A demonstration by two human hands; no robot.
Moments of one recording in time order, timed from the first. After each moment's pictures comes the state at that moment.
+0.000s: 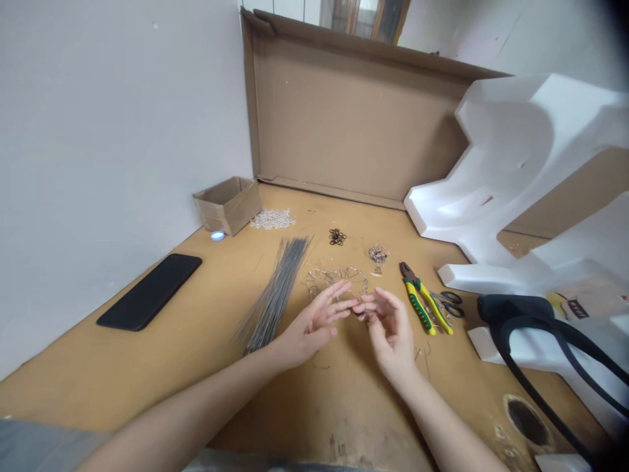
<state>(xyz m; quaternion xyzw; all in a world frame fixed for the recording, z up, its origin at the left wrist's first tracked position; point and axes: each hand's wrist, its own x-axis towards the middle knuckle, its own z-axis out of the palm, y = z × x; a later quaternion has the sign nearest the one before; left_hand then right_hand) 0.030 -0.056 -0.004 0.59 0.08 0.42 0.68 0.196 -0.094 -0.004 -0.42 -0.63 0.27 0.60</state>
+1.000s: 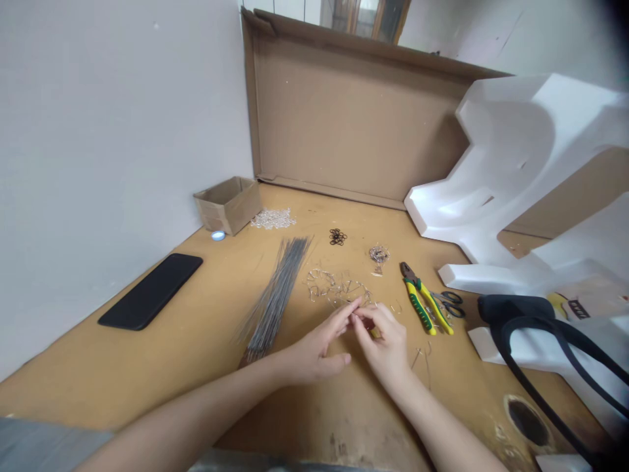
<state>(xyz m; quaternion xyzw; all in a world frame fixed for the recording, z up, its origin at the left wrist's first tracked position) 0.035 -0.070 -0.013 0.72 0.13 0.31 0.61 0.194 -0.095 -0.003 -0.52 -0.71 0.06 0.47</state>
